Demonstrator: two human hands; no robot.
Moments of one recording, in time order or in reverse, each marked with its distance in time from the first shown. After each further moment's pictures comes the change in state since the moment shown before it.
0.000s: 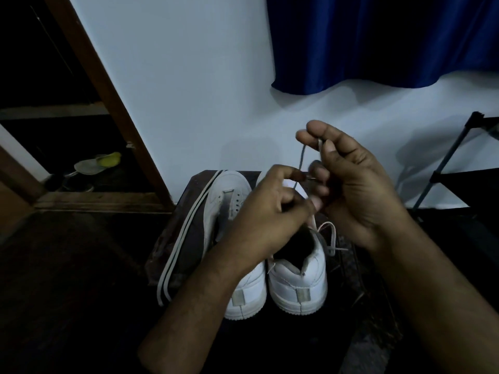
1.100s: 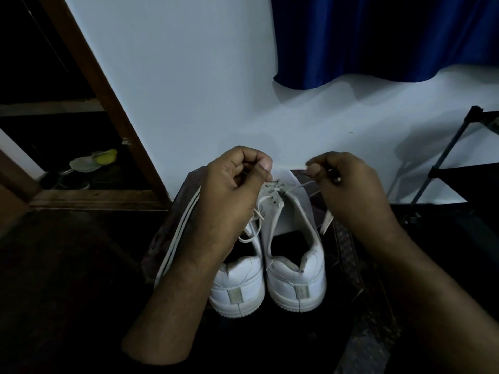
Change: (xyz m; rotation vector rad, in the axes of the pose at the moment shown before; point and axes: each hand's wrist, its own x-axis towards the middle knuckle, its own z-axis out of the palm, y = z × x) left_hand 0.011 -0.013 -0.029 -0.054 0.376 0.185; right_hand 0.010 0.024 -0.033 -1.277 0.260 -0.181
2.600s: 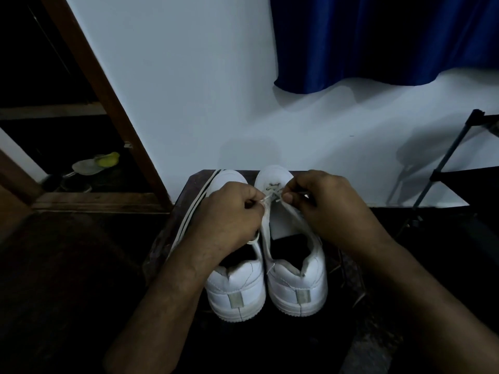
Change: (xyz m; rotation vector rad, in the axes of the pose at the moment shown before) left_hand -0.002 -0.009 -0.014 0.578 -0.241 -0.275; right_hand -0.011 -0.020 0.009 -0.131 -0.220 -0.179
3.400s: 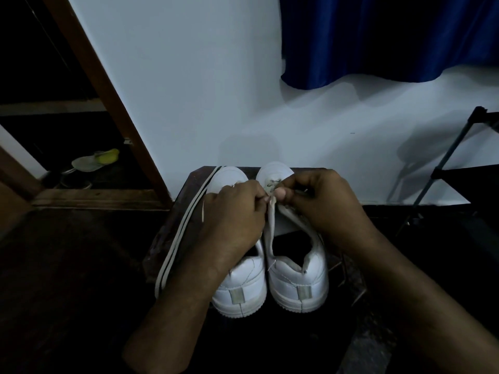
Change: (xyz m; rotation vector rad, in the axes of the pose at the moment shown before) left_hand -0.007 0.010 0.008 0.306 0.122 0.115; right_hand 0.002 -0.002 0.012 0.402 -0.005 0.135
